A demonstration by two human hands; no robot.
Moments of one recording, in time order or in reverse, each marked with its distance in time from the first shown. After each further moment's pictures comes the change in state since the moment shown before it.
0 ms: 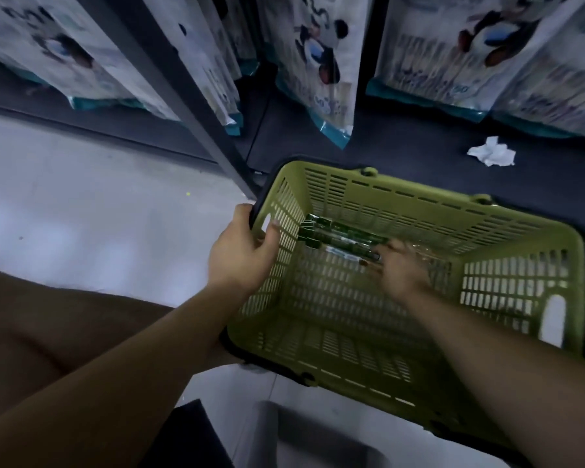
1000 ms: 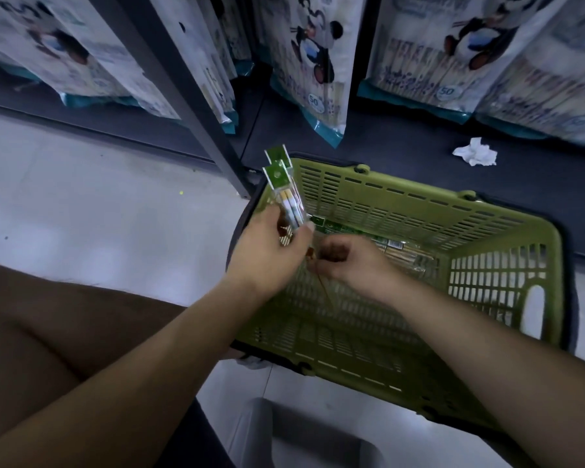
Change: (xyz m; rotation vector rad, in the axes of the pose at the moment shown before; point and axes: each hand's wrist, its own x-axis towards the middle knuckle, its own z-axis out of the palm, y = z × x) left_hand -0.022 0.044 -0.006 -0.176 -0.196 0.051; right_hand -0.053 -0.086 -0.066 0.972 -0.214 -0.240
